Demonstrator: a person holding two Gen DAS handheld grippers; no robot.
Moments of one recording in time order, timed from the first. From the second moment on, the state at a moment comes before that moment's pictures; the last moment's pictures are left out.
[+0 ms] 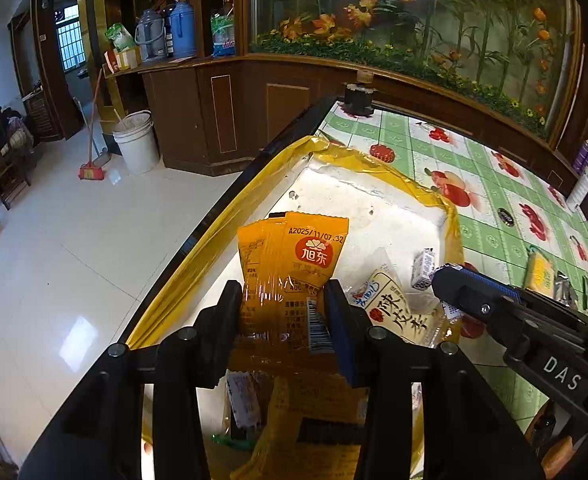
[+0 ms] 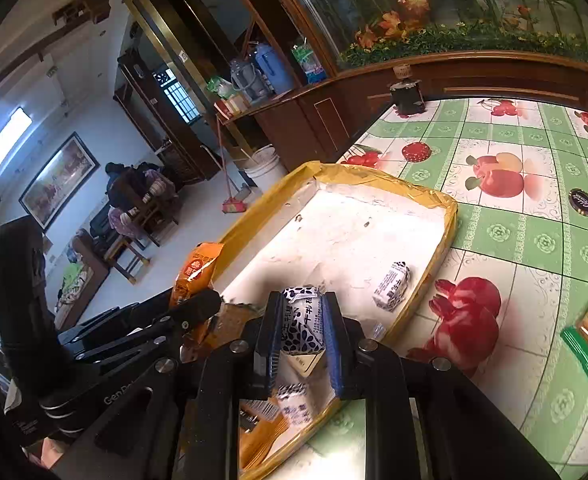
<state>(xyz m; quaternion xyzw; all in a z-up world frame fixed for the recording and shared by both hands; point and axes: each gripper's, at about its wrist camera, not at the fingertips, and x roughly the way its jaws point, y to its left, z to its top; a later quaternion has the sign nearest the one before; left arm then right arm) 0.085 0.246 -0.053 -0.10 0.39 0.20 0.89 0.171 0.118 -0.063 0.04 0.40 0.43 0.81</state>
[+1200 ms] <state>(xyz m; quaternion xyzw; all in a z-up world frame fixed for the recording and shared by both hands) 0.053 0.185 -0.039 -0.06 0.37 0.19 0.91 0.141 0.015 -0.051 0.07 0.39 0.39 0.83</state>
